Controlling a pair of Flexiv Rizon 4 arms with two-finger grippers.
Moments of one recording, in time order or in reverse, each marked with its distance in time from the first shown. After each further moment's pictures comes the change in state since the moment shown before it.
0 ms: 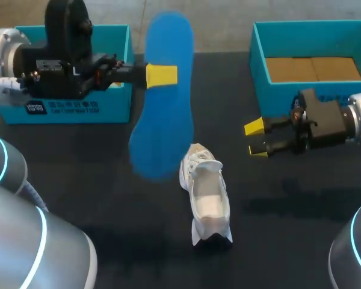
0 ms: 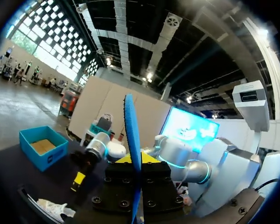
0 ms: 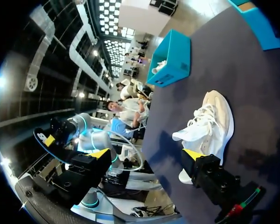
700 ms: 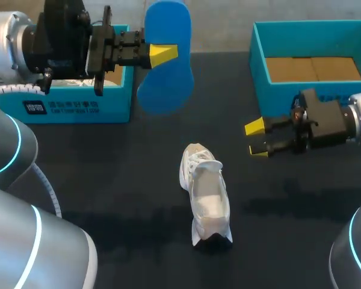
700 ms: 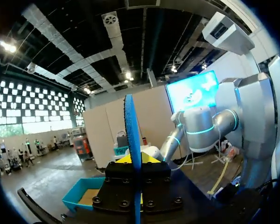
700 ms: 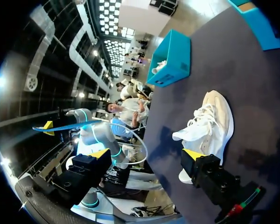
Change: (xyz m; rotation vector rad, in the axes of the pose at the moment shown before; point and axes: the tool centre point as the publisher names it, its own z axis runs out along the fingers) left arm -0.046 -0.021 -0.003 -0.007 -0.054 0.681; right arm 0.000 0.000 -0.001 0.000 -0.001 -0.001
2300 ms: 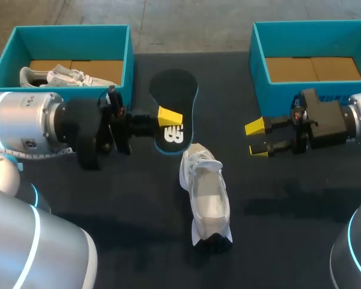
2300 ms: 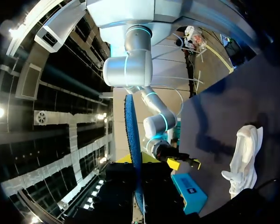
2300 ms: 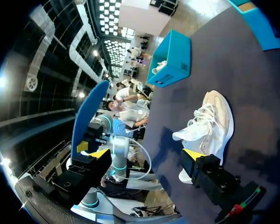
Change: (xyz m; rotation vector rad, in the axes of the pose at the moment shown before) left arm 0.041 0.112 0.001 0.065 -0.008 1.235; right arm 0.000 0.000 -0.001 0.000 0.000 0.001
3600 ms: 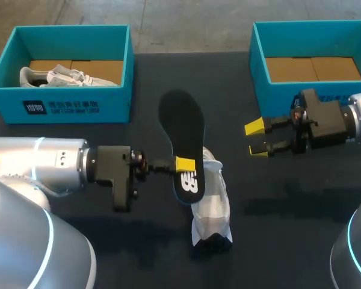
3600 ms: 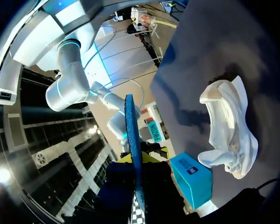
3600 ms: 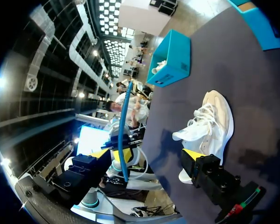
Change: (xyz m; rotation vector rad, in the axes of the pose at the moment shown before) left arm 0.128 0.021 0.012 -0.048 0.115 0.434; right arm 0.000 0.000 0.001 0.001 0.000 0.000
